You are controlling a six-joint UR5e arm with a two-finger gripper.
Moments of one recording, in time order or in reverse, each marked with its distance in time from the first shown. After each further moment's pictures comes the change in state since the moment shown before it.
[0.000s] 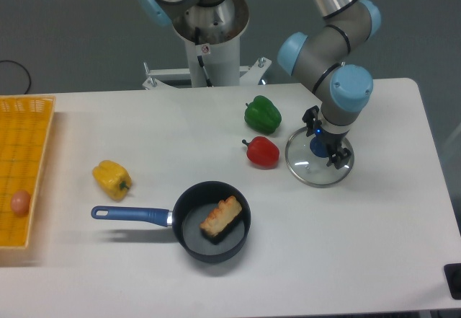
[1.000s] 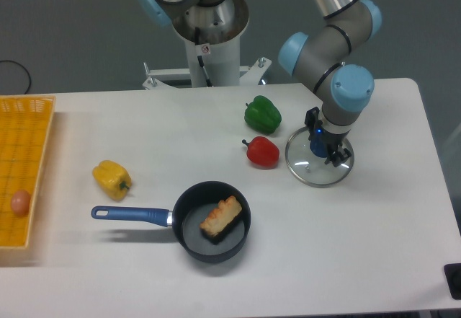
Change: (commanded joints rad) arm -0.002 0.000 0.005 -0.002 0.000 -0.003
